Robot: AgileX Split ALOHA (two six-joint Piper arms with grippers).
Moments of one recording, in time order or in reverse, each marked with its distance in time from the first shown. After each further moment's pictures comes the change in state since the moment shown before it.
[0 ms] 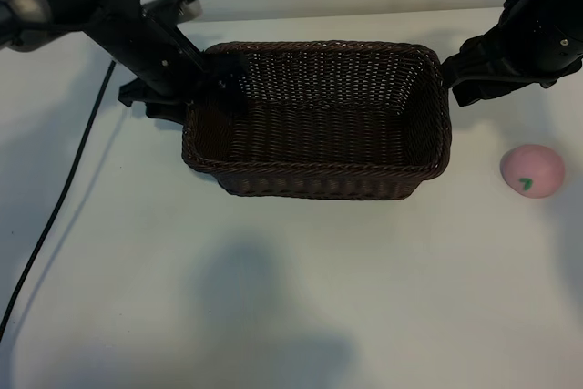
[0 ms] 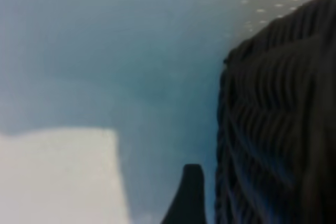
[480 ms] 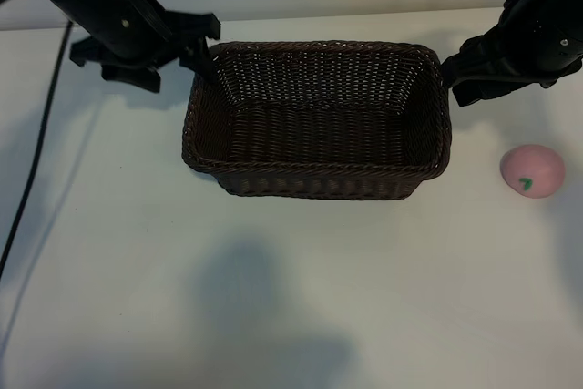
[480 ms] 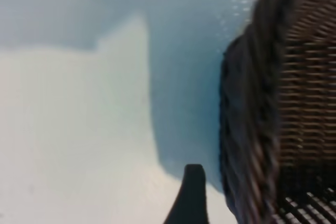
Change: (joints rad) left arm -0.002 -0.181 -0.034 0.162 0.119 -0.091; right arm 0.000 0.000 0.000 0.000 0.000 0.000
